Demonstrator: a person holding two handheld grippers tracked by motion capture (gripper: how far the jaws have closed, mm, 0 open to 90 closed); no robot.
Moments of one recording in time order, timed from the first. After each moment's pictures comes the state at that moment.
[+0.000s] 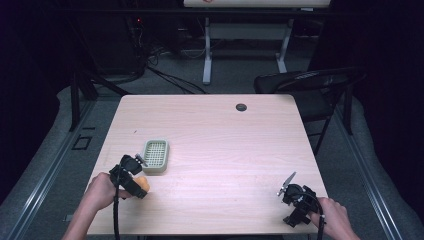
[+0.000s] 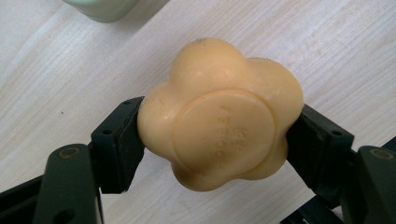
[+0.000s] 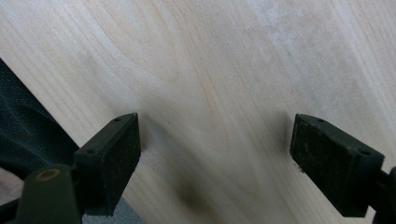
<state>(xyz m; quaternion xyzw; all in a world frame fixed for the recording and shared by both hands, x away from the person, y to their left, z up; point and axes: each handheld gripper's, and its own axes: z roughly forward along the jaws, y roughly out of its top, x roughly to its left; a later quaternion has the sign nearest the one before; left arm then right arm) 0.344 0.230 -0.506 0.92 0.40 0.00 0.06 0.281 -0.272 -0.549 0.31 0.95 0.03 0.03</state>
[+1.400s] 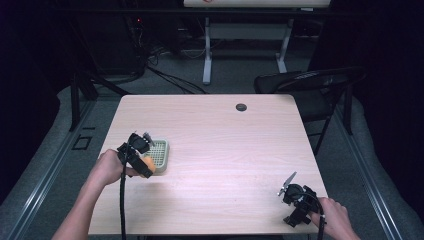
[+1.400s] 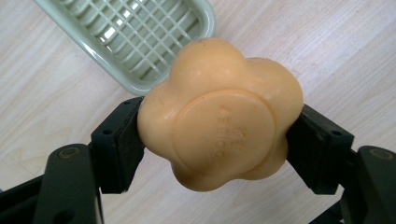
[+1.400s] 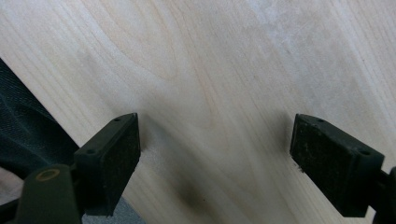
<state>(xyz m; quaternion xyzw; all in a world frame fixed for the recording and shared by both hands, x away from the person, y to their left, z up) 0.391 0.207 -0.469 0.92 0.38 0.02 0.06 0.280 -0.273 -0.550 0.31 0.95 0.04 0.03</state>
